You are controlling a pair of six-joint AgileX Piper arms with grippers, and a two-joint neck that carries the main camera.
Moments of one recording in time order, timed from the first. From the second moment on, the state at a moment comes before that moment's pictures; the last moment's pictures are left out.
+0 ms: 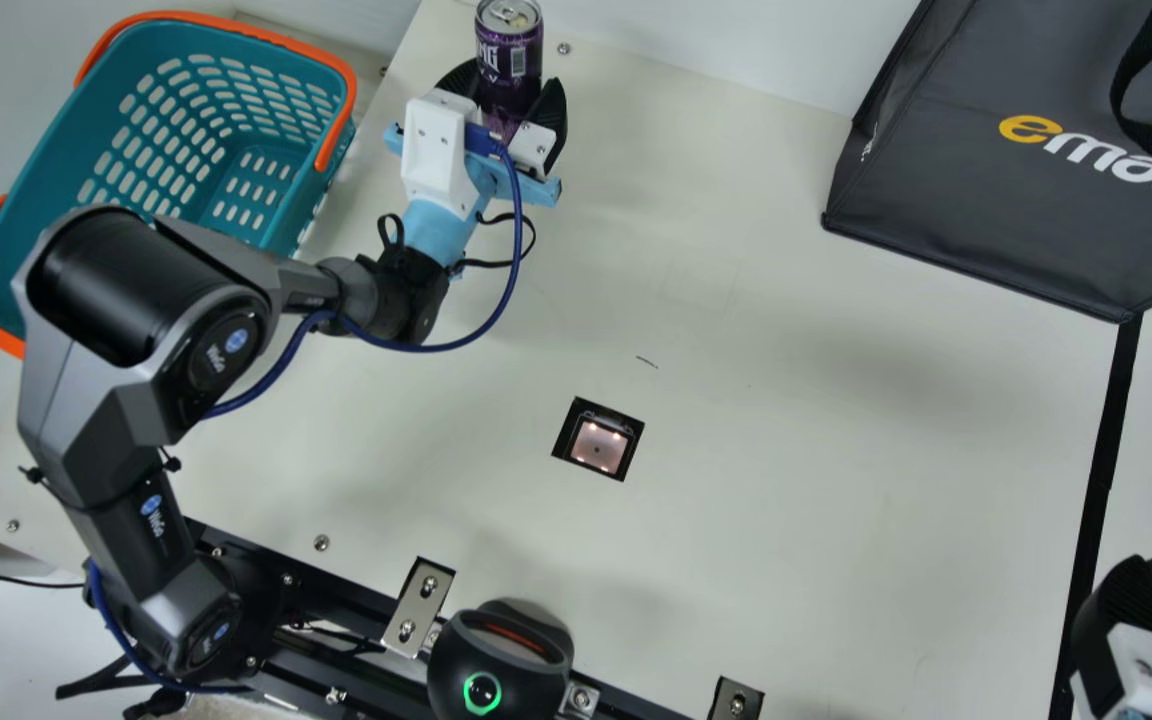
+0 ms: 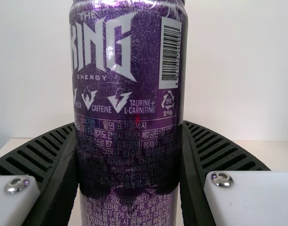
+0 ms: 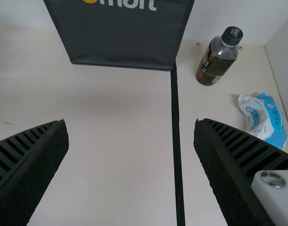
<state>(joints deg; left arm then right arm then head) -14.5 121.4 -45.3 -9.5 -68.6 -2.7 0.6 42.7 -69.8 -0.8 69.7 0.0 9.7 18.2</state>
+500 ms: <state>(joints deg) -13.9 127.1 -52.7 -8.8 -66.7 -3.9 0.6 42.7 -69.8 -0.8 69.7 0.0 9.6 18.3</state>
